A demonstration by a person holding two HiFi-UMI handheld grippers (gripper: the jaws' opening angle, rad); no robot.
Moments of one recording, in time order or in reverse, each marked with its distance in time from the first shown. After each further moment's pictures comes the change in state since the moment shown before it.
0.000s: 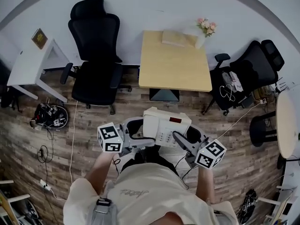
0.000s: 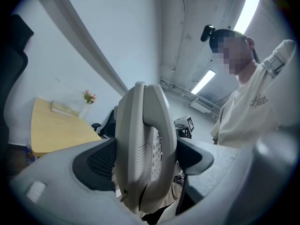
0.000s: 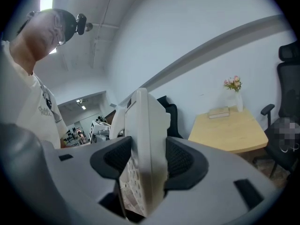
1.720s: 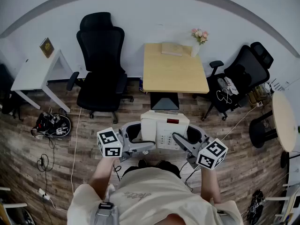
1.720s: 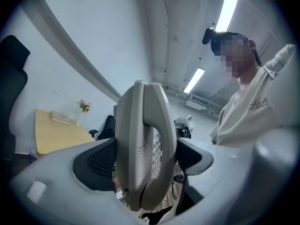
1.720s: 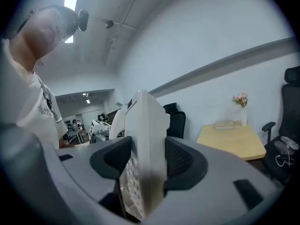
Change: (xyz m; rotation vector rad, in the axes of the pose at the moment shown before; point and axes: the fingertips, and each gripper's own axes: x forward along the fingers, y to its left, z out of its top) left arm -0.059 -0.103 -0.017 0.088 -0.049 -0.010; right arm -0.040 0.114 -0.011 -0.148 -0.038 -0.003
